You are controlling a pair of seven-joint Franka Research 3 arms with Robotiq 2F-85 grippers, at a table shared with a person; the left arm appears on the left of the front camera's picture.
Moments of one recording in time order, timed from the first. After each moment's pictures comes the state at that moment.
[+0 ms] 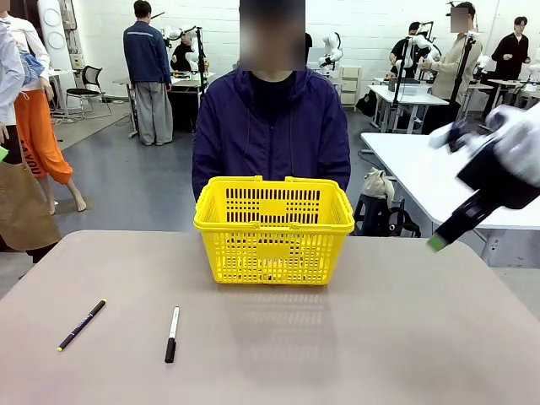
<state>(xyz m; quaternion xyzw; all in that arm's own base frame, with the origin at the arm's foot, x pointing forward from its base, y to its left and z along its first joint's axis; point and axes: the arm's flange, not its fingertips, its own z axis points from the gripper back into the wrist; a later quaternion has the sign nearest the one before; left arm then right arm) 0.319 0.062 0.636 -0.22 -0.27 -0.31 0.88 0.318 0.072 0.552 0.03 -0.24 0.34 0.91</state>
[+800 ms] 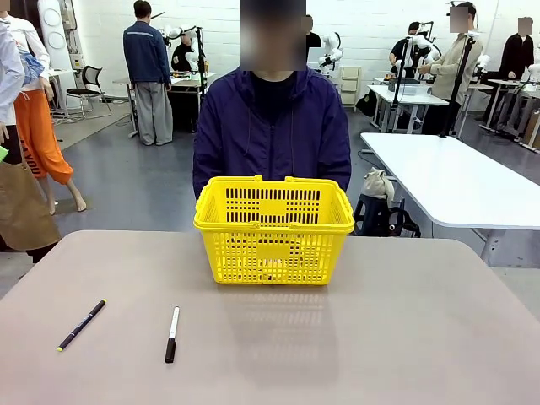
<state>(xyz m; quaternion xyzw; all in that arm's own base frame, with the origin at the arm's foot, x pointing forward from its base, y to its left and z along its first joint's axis) 0.319 0.062 0.637 -0.22 -0.27 -0.31 0.88 0.220 -0.175 0.584 0.20 -0.44 0.29 0.82</state>
